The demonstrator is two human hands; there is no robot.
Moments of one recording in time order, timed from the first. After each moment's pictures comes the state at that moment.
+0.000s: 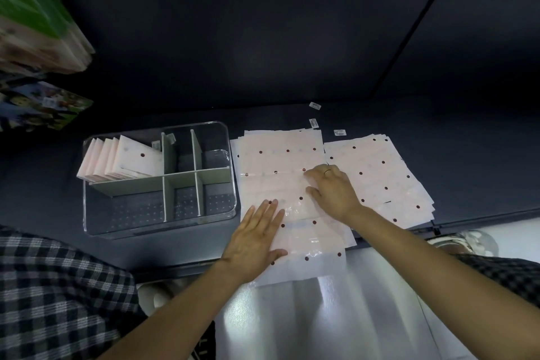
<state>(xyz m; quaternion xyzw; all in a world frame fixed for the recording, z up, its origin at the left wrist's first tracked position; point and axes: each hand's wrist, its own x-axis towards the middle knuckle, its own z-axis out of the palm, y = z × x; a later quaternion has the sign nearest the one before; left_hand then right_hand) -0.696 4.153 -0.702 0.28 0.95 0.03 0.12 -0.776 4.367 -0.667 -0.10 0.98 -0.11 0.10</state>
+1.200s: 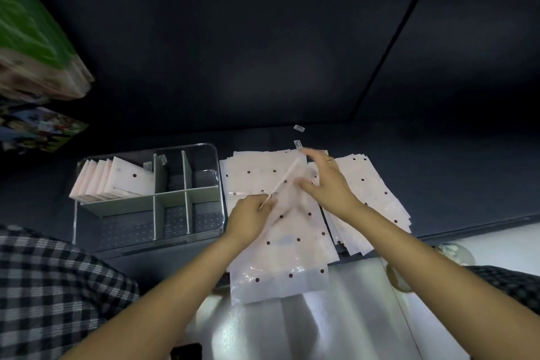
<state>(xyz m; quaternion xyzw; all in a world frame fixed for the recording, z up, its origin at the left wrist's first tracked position) -0.746 4.182 -0.614 0.03 0.89 0.43 0.14 -0.777 4.370 -0.591 -0.08 0.92 -0.37 0.00</state>
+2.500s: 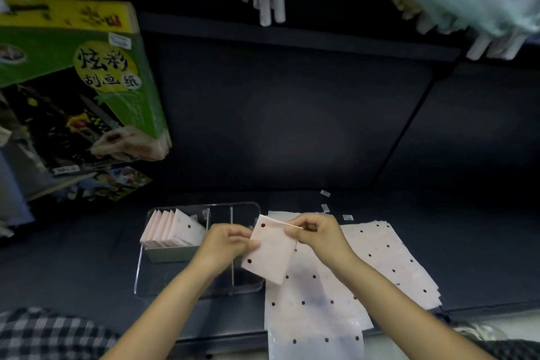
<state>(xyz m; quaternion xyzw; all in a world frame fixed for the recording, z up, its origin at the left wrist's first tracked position) -0.732 4.051 -0.523 -0.05 0.76 0.64 0.12 -0.741 4.250 -0.502 -0.04 0.81 -0.58 0.06</state>
